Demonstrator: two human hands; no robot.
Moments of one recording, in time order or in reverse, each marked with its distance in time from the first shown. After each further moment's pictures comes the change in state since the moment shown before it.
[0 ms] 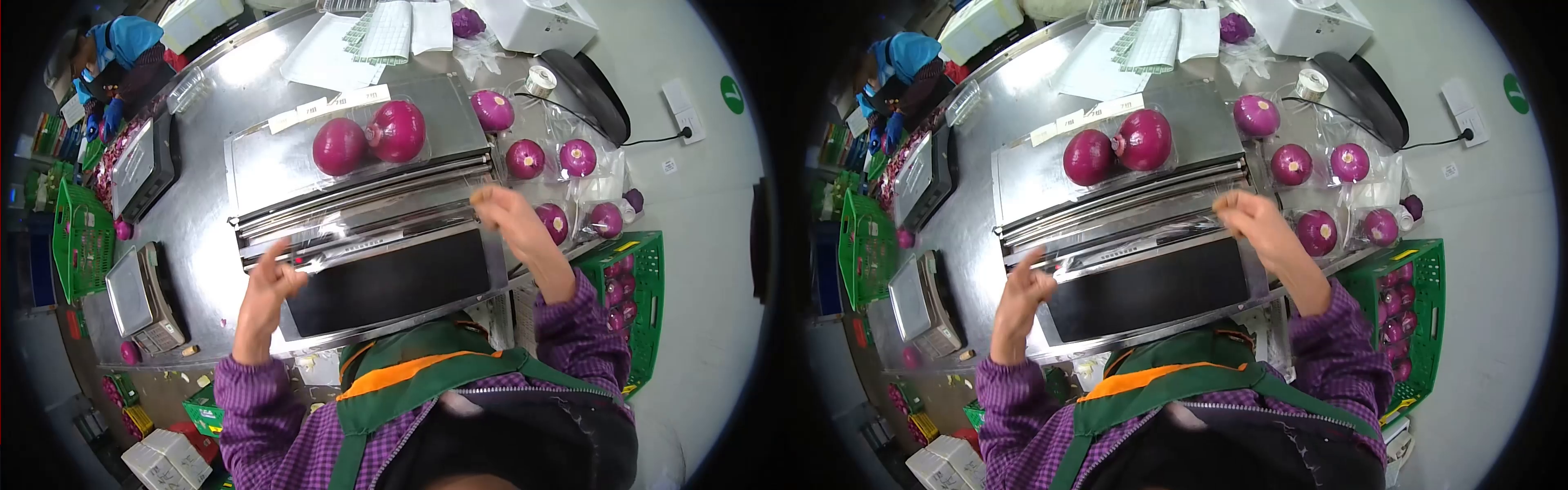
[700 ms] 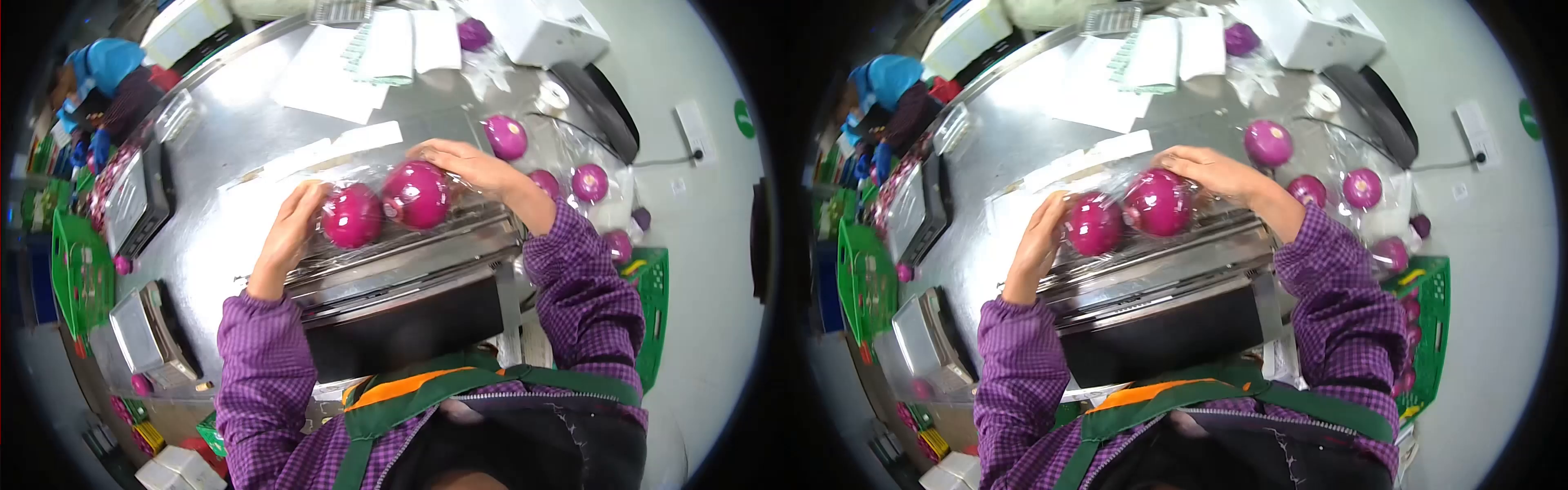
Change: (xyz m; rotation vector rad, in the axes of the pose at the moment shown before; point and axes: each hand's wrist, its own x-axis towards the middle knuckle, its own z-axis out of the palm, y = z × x) left_hand 0.180 0.057 0.025 -0.123 -0.164 0.133; right_hand 0.175 -0.049 0.018 -0.264 -0.434 -0.061
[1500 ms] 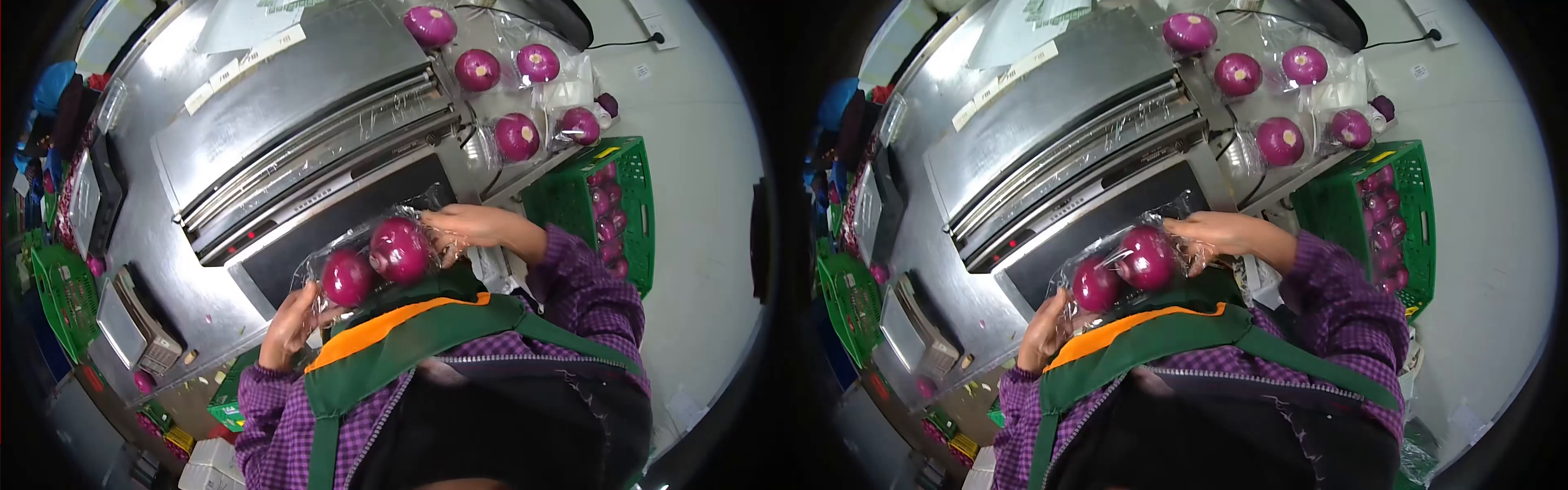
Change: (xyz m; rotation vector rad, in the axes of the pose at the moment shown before) left_hand -0.242 -0.093 0.044 -0.320 -0.135 -0.803; right_hand -0.222 0.100 0.118 0.609 -0.161 0.605
